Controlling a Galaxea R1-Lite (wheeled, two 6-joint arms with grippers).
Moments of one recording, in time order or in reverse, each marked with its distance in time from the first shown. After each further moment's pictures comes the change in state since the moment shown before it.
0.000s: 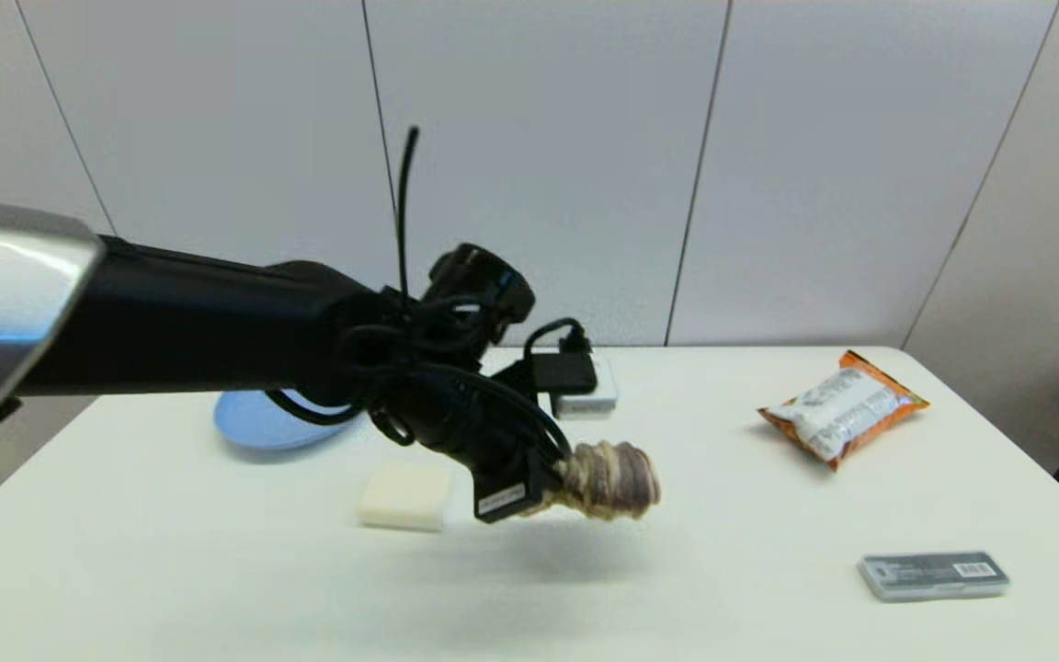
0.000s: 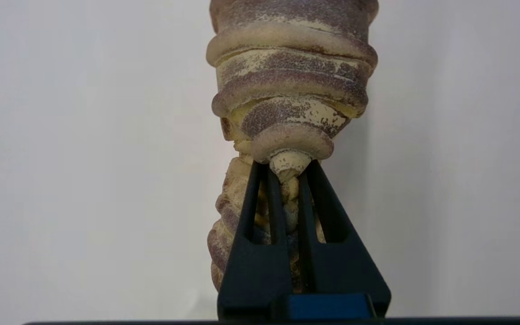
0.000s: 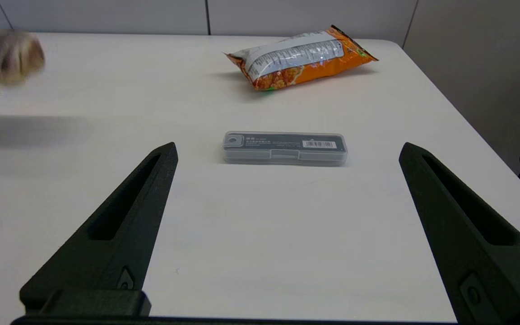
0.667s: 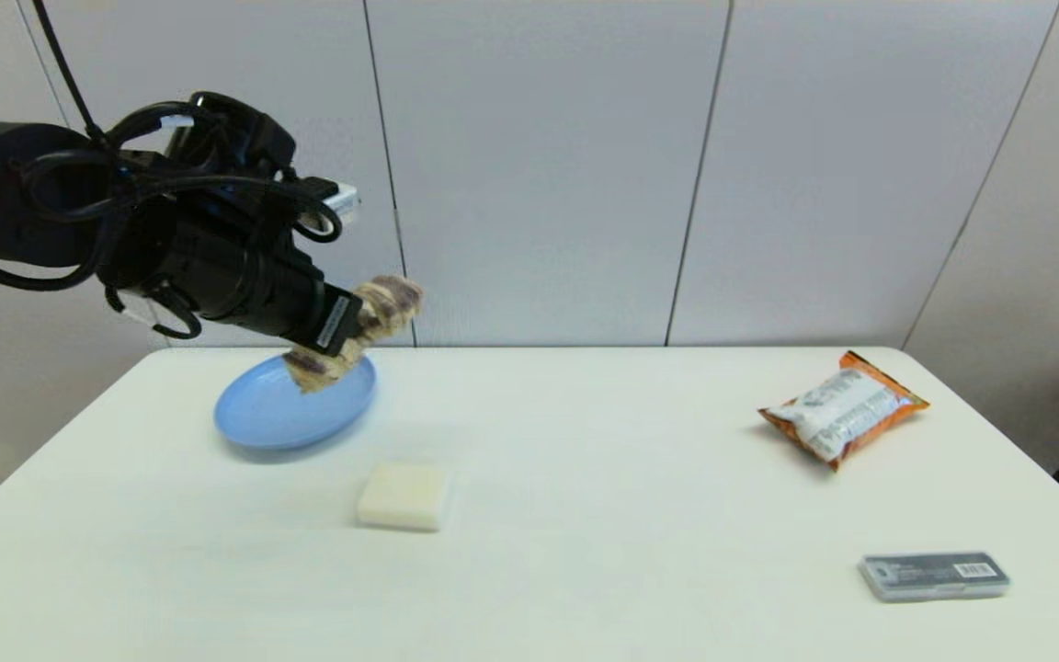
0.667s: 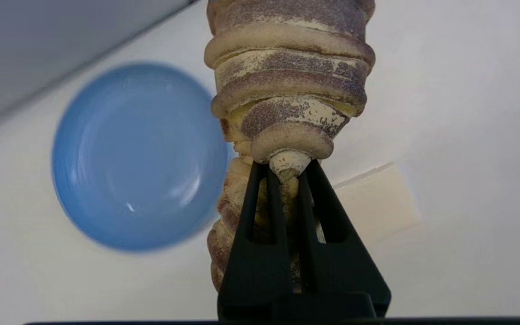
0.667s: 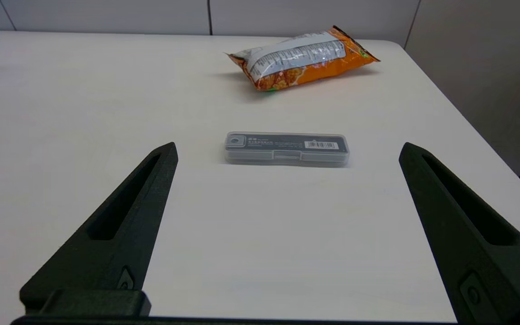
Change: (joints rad) left arm 0.363 -0.207 -0.063 0.106 0.336 -0.604; right arm 0.000 0.000 0.000 0.000 0.000 0.000
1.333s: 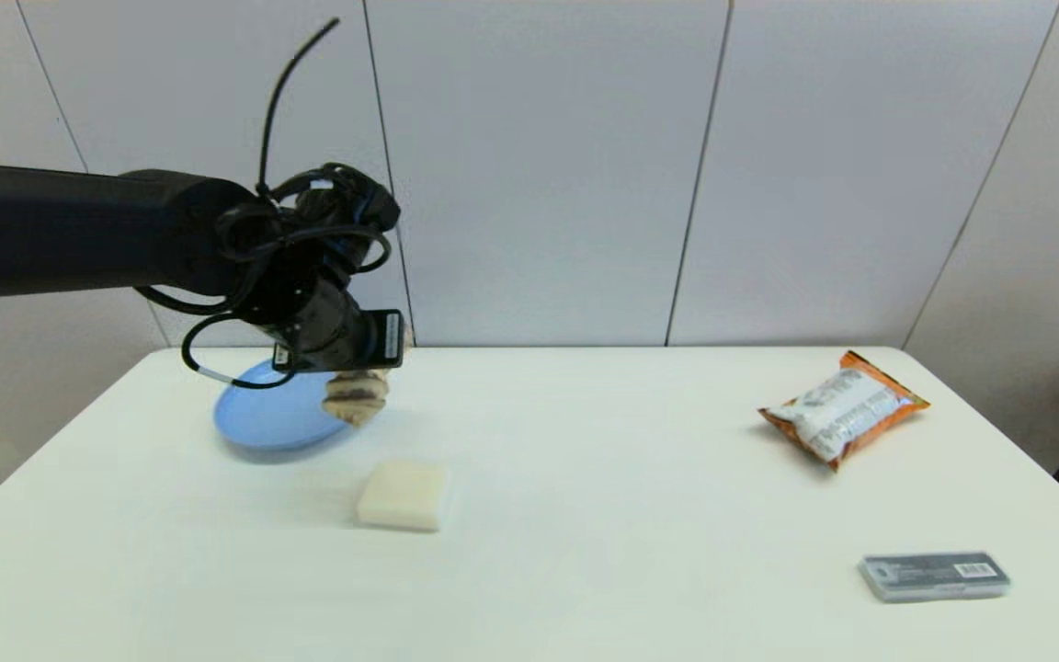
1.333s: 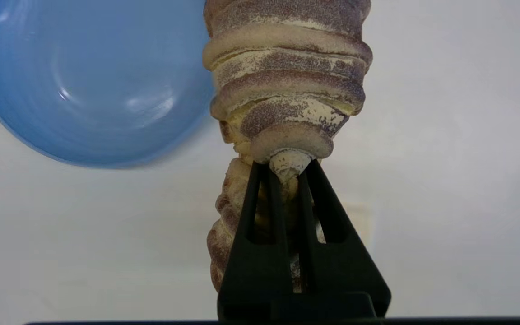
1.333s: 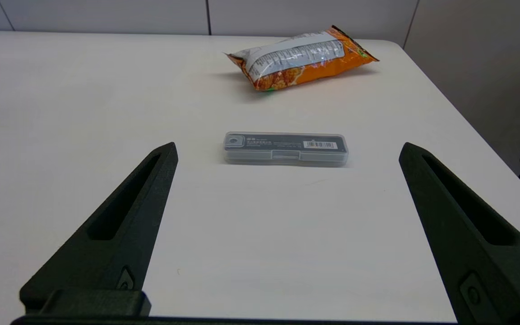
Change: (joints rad) left arm -0.108 0.164 -0.071 0.068 0.284 -0.548; right arm 0.000 0.000 0.000 0.000 0.000 0.000
